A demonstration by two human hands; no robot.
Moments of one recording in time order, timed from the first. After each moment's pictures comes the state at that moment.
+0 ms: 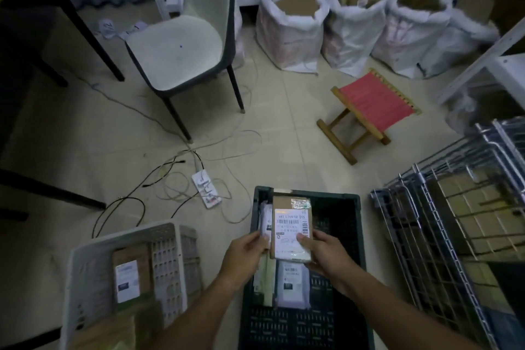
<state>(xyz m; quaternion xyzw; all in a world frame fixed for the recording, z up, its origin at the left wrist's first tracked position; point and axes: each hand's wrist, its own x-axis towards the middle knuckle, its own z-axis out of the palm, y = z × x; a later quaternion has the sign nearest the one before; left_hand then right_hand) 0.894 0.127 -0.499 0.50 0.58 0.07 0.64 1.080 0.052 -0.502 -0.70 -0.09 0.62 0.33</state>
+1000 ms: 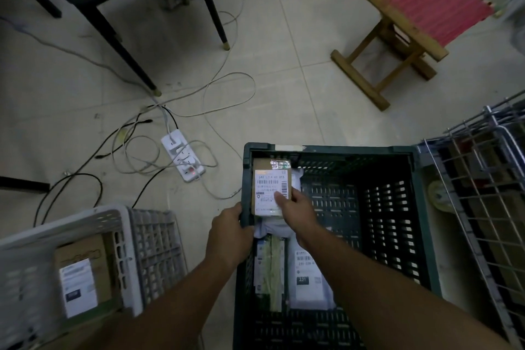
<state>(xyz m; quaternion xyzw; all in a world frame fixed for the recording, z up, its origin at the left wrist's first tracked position) 0.906 0.176 -0.733 0.65 0.59 0.02 0.49 1.051 0.142 -0.795 -0.74 -0.06 0.55 0.39</state>
